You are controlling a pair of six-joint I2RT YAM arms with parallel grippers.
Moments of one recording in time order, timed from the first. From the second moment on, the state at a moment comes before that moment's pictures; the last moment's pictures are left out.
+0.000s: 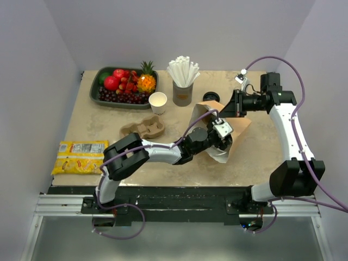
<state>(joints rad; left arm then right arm) -1.11 2.02 1.20 0.80 -0.10 0.14 -0.02 1.44 1.44 -1.00 -1.03 -0.02</state>
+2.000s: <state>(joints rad) -1.00 1.88 1.58 0.40 0.31 0.10 -0.28 1.73 1.64 -0.98 -0.98 0.00</state>
